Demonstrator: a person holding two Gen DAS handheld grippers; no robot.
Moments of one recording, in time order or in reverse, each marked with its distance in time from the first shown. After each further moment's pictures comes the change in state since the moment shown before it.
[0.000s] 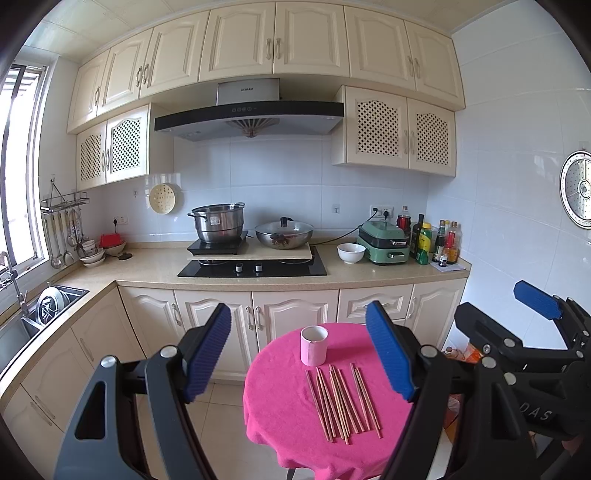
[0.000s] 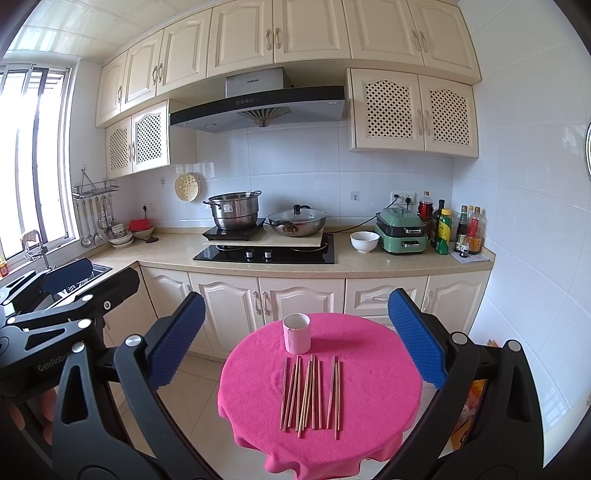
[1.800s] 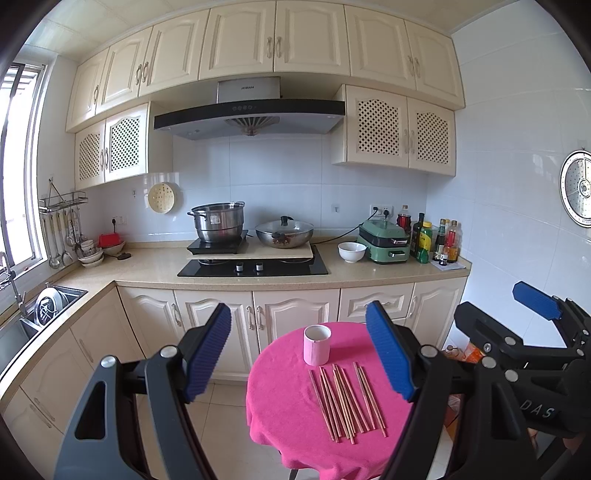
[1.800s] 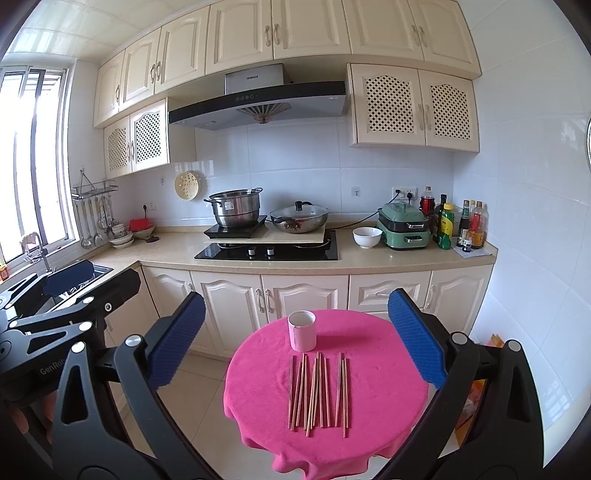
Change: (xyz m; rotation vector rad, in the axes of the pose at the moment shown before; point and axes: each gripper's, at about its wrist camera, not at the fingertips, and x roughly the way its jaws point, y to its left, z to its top) left arm 0.003 0.008 -0.001 0.001 0.004 -0.005; right arm 0.007 0.003 -0.004 0.006 0.010 0.001
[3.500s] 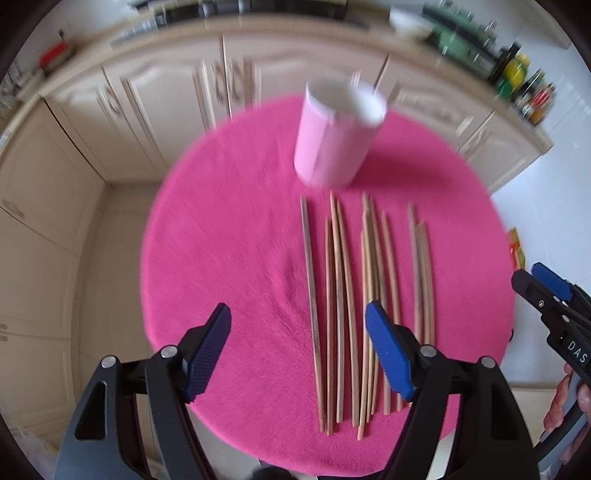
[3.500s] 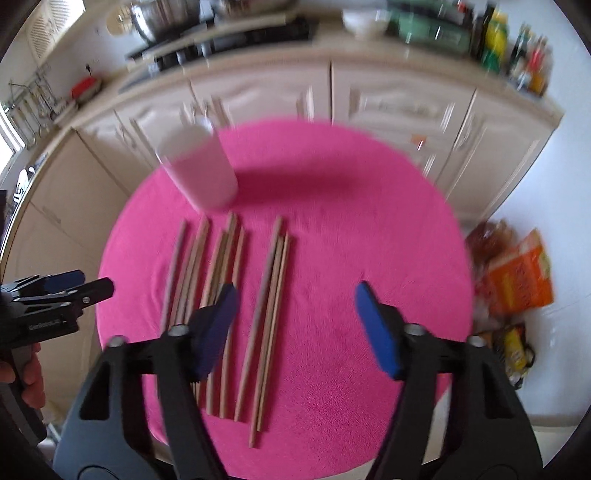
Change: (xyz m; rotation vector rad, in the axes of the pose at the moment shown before) left arm 0.449 -0.015 -0.222 -0.172 0.944 -0.013; right arm 0.397 -0.163 -0.191 0.048 0.812 0.051
